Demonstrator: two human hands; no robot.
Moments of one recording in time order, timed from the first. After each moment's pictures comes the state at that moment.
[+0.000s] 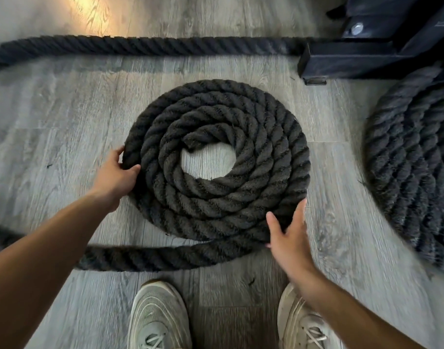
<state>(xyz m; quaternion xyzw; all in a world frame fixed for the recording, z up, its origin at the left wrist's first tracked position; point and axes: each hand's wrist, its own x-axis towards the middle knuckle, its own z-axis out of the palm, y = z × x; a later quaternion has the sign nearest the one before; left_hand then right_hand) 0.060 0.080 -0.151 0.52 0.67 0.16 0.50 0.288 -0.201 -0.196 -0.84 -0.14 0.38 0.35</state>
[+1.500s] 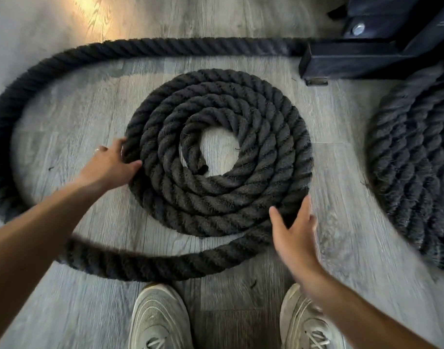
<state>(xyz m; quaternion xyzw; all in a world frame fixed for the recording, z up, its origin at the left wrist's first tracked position) 0.062 0.106 -0.118 0.72 0.64 -0.08 0.26 0.283 -0.182 -0.143 -0.86 -0.12 0.37 0.33</state>
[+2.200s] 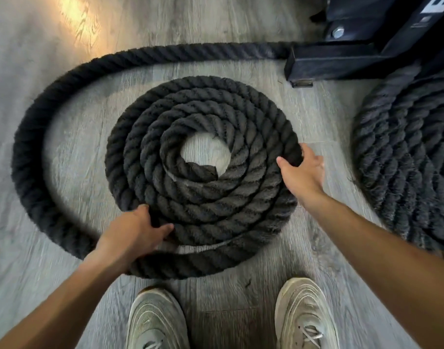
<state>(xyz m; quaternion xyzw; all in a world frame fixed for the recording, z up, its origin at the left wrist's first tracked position) 0.063 -0.004 -0.131 0.75 0.58 -0.24 0.22 0.385 -0.111 -0.151 -0.89 -0.15 0.27 0.32</state>
